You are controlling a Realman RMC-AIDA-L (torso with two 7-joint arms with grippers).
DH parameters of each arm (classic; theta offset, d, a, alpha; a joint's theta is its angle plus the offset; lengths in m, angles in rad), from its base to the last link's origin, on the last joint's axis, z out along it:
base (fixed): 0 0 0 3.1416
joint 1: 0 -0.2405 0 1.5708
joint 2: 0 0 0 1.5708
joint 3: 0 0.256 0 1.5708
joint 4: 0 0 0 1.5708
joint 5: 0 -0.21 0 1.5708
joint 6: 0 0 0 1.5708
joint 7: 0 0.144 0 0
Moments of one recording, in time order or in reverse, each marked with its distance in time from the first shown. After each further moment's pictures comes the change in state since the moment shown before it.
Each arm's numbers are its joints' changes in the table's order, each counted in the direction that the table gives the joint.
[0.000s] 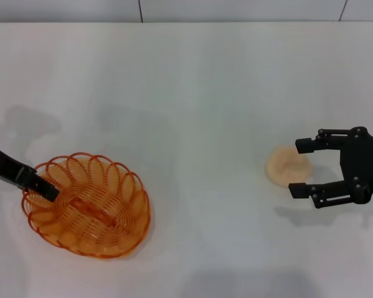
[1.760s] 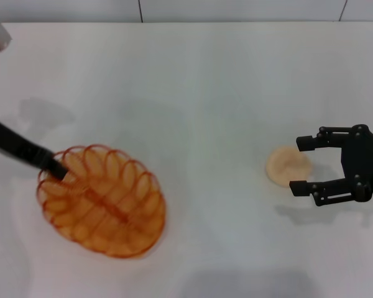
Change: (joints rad) left arm 0.042 0.015 0.014 0.032 0.087 -0.008 -0.004; right arm -0.002 0.000 0.007 0.005 0.000 -0.003 0.000
